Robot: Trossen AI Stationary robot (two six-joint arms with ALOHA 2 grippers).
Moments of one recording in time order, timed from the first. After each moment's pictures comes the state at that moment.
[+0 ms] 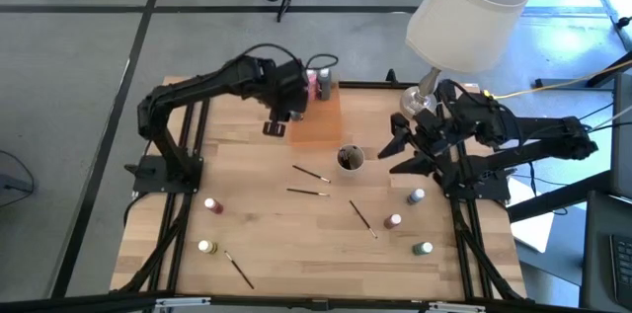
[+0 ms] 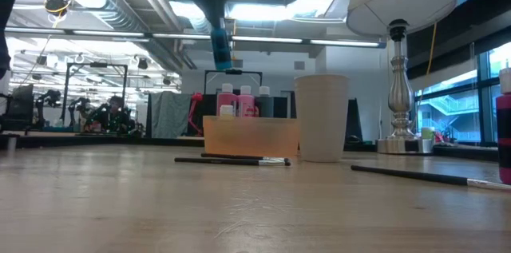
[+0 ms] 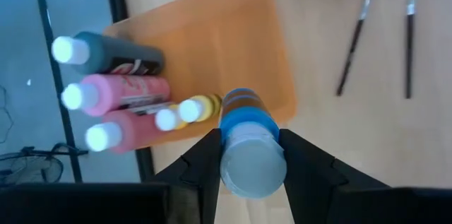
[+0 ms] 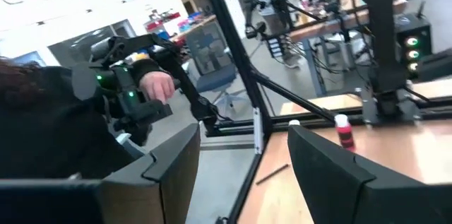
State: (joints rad) left arm 0.30 1.71 1.86 -1.32 -0.12 0.49; right arm 0.06 0.93 1.02 -0.11 -0.43 0.40
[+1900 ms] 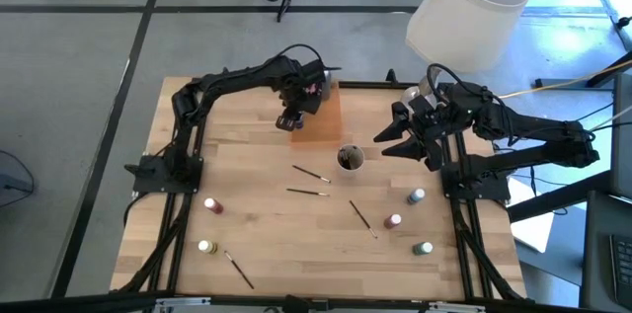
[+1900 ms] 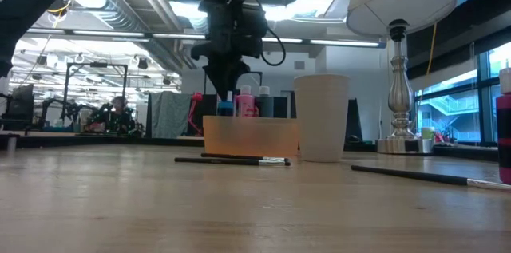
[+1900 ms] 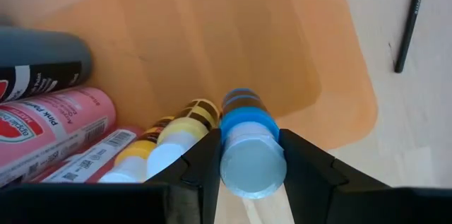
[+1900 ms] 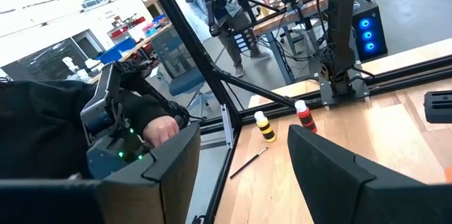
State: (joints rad) left arm 0.49 2.02 1.78 -1.18 0.07 0.78; right arm -0.08 0.93 1.02 -0.18 -0.46 0.45
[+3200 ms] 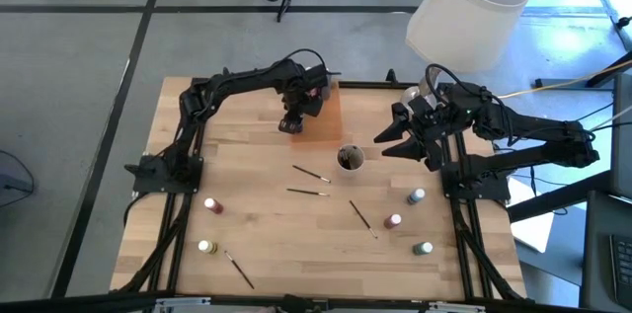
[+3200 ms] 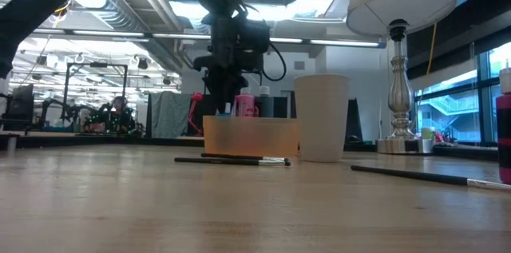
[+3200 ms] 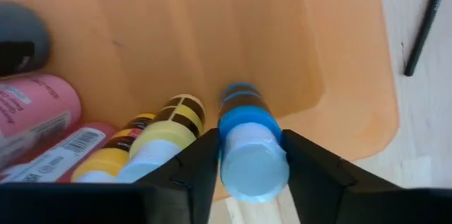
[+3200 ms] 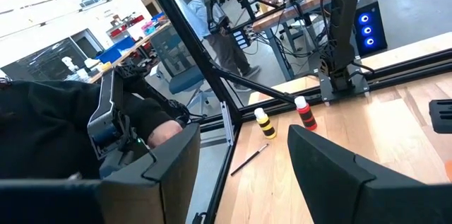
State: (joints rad) left arm 0.50 2.09 1.78 -1.19 0.07 0.71; right arm -0.08 0.93 1.02 -0.20 -0.46 0.46
